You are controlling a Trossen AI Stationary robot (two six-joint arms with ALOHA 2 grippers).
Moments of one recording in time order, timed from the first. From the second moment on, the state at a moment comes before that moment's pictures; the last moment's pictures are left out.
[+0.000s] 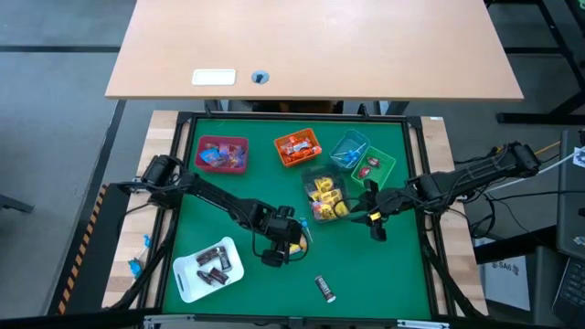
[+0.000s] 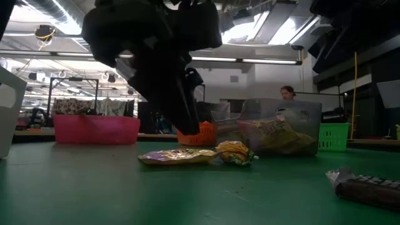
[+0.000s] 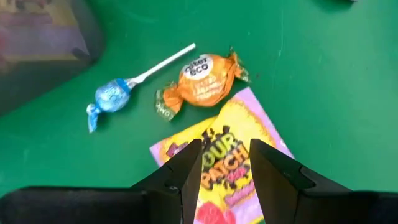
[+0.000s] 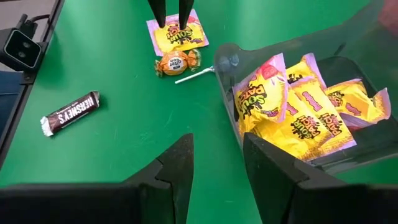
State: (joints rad) left arm -0.29 1.93 1.27 -0.40 -0.05 -0.07; right arm 0.32 1.01 0.68 -0.45 0.09 0.28
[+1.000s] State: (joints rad) left arm -0.29 1.95 1.12 -0.21 -0.07 -0.07; right arm 0.32 1.01 0.68 -0.45 0.09 0.28
